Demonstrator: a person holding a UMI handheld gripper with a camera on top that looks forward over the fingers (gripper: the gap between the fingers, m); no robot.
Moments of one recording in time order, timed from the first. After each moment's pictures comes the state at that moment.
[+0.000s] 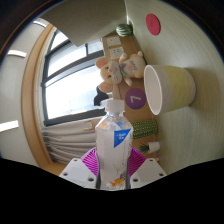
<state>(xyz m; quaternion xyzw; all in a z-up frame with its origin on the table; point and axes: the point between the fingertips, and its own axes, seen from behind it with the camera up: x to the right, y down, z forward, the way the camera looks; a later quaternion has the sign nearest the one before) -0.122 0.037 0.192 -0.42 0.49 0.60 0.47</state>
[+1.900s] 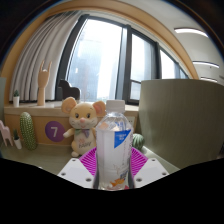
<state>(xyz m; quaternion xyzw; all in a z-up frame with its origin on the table) 0.207 0.063 0.147 -0.76 0.13 -0.17 0.62</state>
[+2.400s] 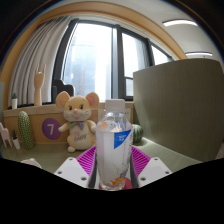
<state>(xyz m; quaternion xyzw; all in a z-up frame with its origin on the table) 0.224 0.053 0.099 -0.74 0.17 -0.14 0.64</state>
